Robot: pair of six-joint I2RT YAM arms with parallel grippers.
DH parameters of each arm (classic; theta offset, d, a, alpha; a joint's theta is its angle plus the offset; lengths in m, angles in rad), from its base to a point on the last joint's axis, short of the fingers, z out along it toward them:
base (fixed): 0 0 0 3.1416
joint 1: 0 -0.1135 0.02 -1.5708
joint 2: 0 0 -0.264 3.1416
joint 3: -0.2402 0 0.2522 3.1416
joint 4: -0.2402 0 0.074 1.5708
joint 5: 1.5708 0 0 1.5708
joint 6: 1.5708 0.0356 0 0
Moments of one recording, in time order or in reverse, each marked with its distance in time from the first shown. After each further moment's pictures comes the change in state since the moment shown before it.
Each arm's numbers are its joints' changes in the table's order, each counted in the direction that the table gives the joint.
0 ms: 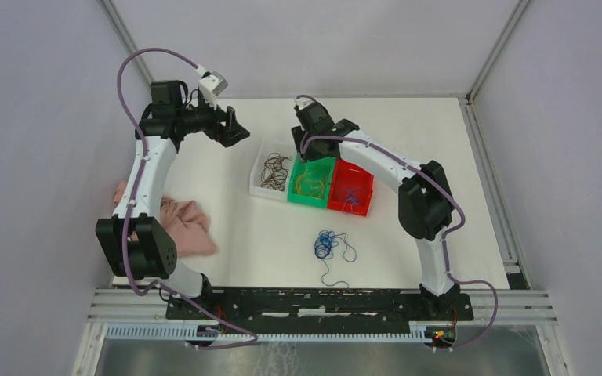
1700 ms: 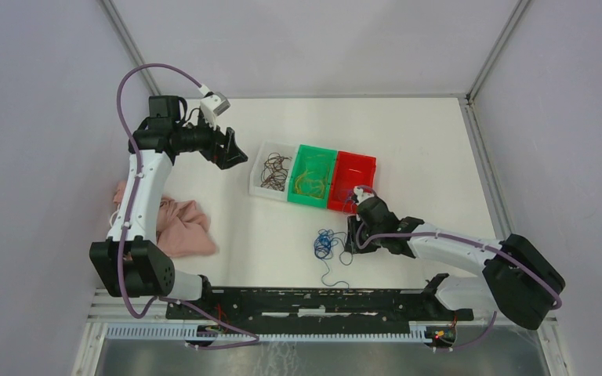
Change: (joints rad) left arm 0.000 0.129 0.076 -0.249 -0.001 0.109; right arm -0.090 0.839 1.324 0.396 -0.206 0.294
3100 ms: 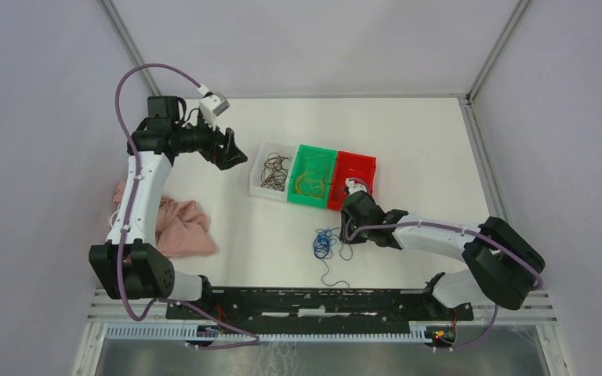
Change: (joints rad) left arm 0.000 0.015 0.000 -0.006 0.002 0.000; right arm -0.035 -0.146 -0.106 0.039 0.146 0.031
